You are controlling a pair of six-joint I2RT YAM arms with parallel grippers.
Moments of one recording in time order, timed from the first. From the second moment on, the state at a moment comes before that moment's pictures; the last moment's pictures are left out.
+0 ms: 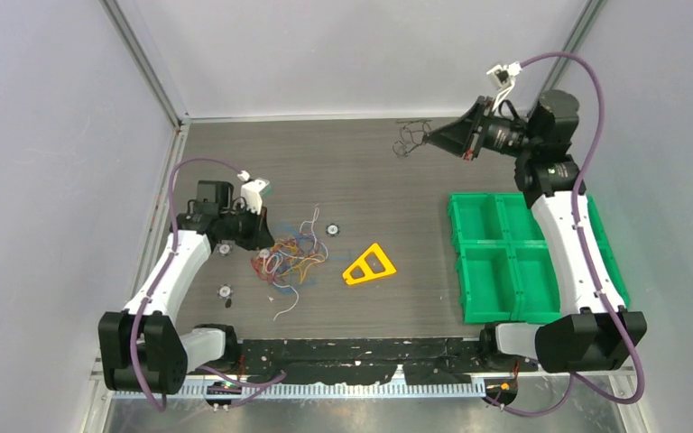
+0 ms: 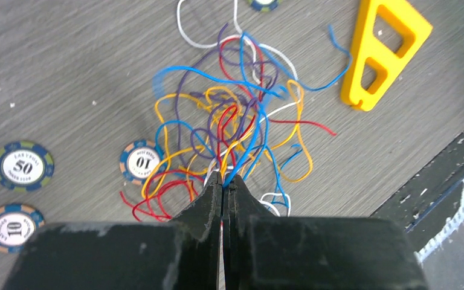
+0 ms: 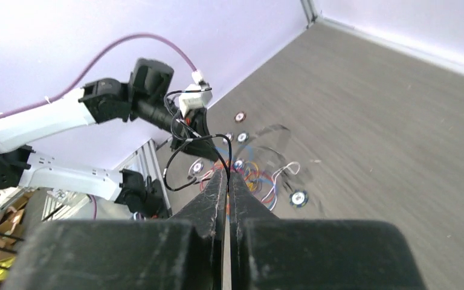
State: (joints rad) left arm -0.07 1.18 0.84 -0.63 0.57 0.21; right arm 0.06 1.26 1.32 -0.13 -1.09 0.44
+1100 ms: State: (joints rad) left arm -0.17 0.95 1.02 -0.78 0.66 0.29; right arm -0.91 1.33 1.60 -1.41 -0.52 -0.89
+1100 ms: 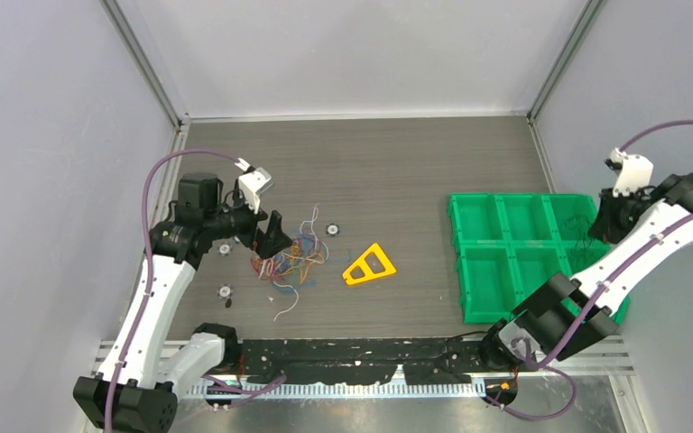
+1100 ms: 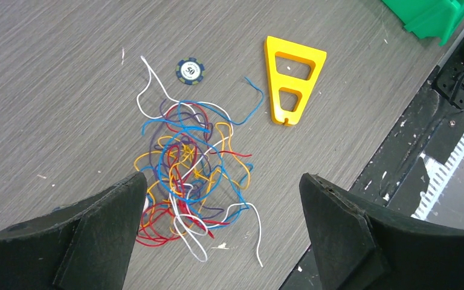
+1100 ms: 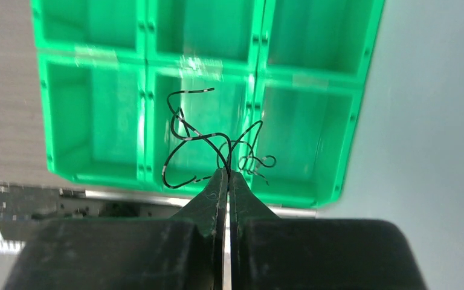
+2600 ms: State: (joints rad) left arm -0.12 1.15 0.91 -1.02 0.41 0.53; right arm 0.27 1.29 1.25 -0.94 -0.58 -0.39
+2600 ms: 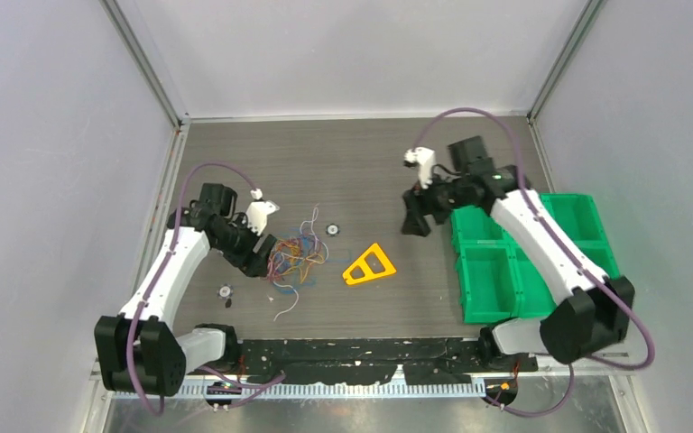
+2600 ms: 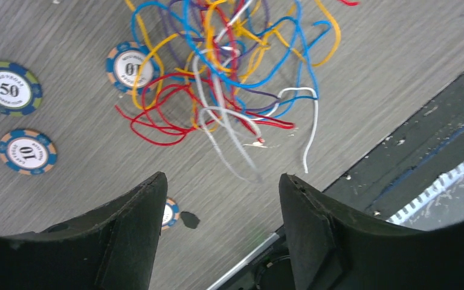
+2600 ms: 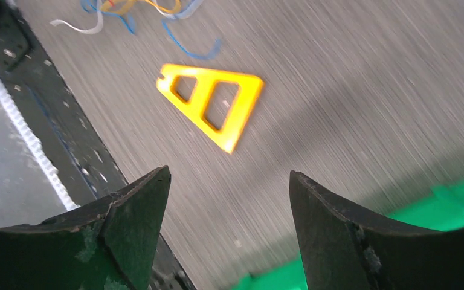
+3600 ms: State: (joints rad) left arm -0.01 1.15 1.08 -1.02 0.62 0.49; right arm 0.83 2.08 1.53 -0.25 -0.44 0.03
